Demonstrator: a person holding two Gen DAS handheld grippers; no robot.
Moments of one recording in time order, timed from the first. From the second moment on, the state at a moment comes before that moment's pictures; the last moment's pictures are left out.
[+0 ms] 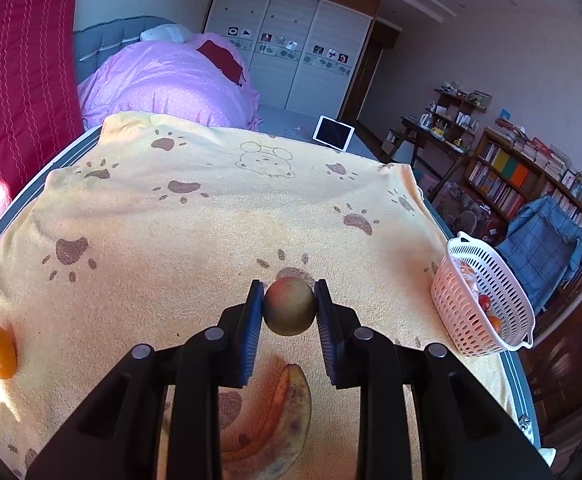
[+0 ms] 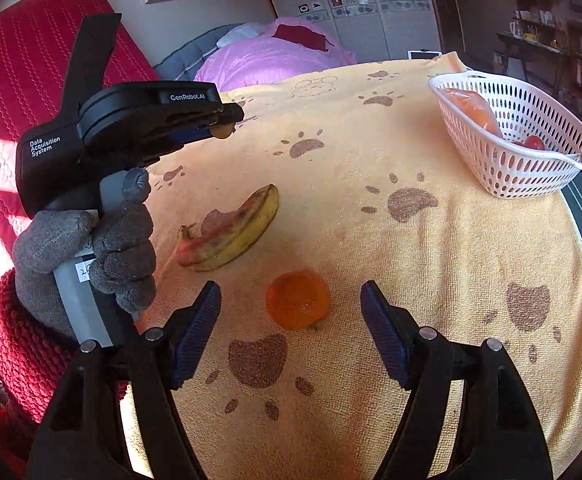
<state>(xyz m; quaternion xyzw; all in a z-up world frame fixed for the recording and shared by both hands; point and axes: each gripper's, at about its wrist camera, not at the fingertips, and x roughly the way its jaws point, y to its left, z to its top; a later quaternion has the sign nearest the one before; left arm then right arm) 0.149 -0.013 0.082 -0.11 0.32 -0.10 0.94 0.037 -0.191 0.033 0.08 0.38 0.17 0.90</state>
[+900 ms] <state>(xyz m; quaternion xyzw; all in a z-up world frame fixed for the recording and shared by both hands) 0.149 -0.014 0.080 -0.11 0.32 -0.10 0.93 0.049 -0.173 0.022 0.03 0.40 0.16 0.90</state>
